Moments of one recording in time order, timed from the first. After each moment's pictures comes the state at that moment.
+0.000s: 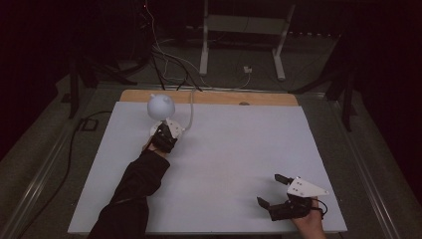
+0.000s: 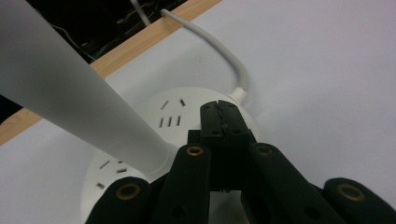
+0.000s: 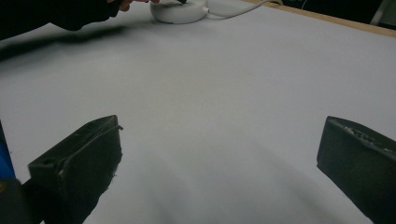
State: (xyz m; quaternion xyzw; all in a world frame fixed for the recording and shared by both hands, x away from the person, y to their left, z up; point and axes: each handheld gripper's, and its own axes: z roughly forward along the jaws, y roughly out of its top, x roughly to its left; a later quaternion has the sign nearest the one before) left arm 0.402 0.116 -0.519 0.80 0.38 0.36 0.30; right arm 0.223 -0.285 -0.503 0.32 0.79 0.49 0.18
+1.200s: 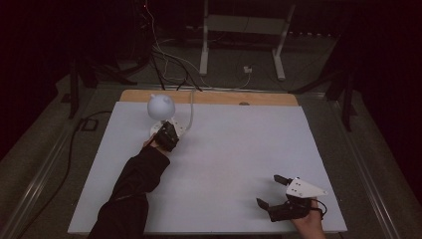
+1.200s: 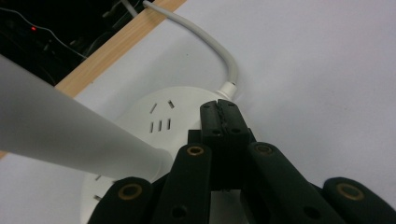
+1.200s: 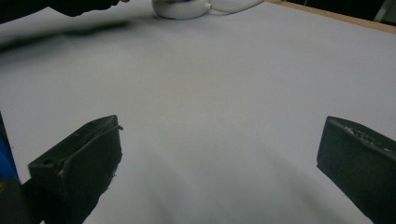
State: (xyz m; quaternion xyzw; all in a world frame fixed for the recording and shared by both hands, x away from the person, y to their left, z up) left arm 0.409 0.108 -0.516 0.83 0.34 0.35 0.25; right arm 0.222 -0.283 -0.504 0.31 0.80 0.49 0.18
